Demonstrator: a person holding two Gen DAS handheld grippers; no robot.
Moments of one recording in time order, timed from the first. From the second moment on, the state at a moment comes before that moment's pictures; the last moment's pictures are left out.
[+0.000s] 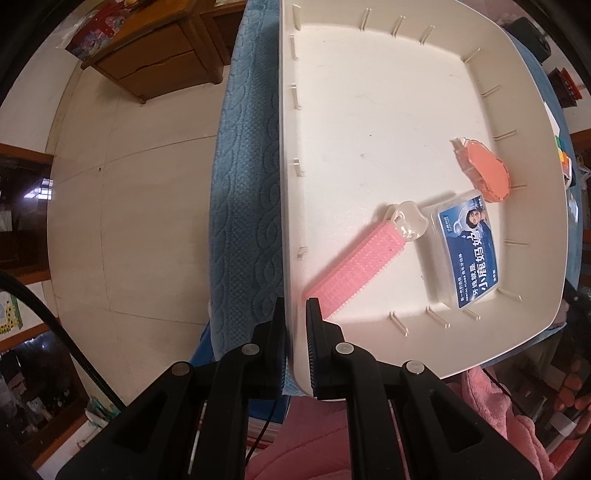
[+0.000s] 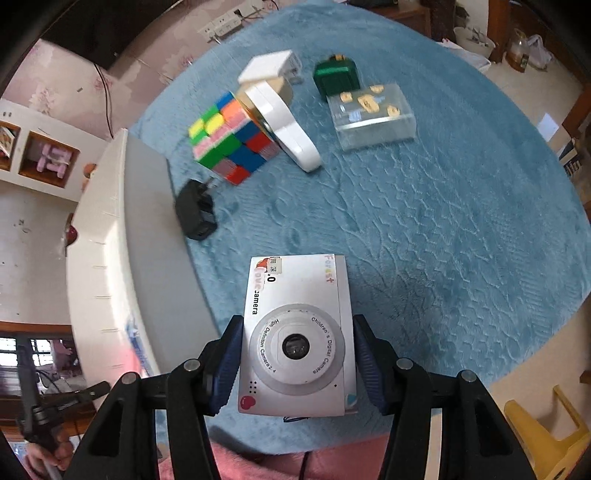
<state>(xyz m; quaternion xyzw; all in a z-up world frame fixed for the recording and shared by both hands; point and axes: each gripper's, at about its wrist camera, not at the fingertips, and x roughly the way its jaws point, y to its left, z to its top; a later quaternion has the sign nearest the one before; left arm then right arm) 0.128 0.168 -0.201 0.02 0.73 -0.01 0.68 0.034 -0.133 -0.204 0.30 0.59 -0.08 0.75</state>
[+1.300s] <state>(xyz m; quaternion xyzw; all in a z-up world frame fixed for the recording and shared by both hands) 0.126 0.171 -0.197 0.02 0.73 -0.02 0.69 0.103 -0.003 -0.115 0.13 0.55 0.15 0.81</state>
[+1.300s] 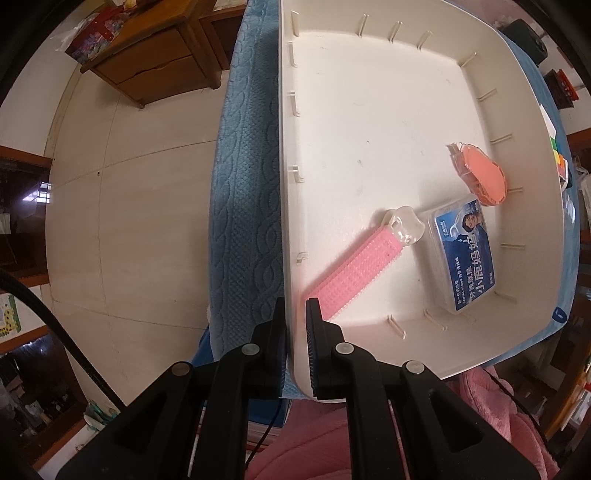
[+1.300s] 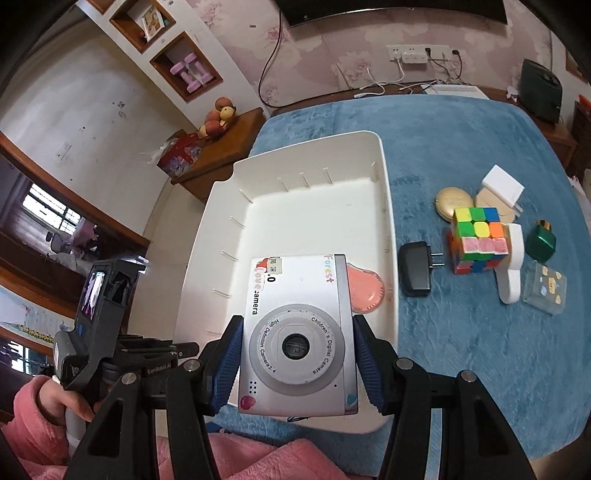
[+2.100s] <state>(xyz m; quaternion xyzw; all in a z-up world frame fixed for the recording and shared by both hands) 0.138 0.164 -0.194 0.01 0.73 -0.01 0.68 0.099 -0.068 -0.099 0.18 0.46 0.08 0.87</state>
